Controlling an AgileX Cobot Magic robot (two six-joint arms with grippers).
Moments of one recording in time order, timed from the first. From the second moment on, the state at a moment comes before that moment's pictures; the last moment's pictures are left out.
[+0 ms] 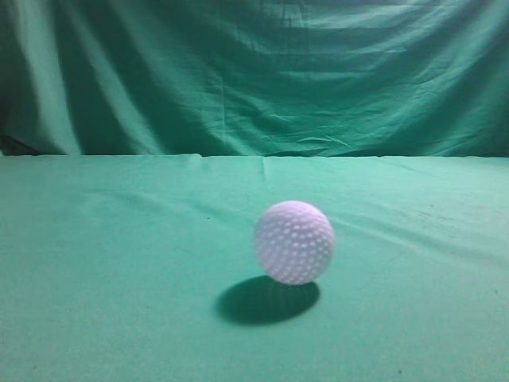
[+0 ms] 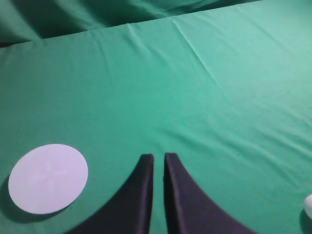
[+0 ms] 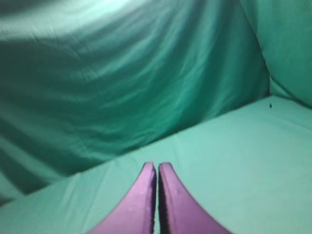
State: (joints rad) left arm -0.30 0.62 -0.73 -0.05 0.65 0.04; right arm 0.05 -0.01 0.03 0.23 0.03 0.12
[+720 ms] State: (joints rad) left arm -0.30 0.26 -0.45 -0.04 0.65 0.05; right arm 0.05 0.15 -0.35 0.20 0.48 -0.06
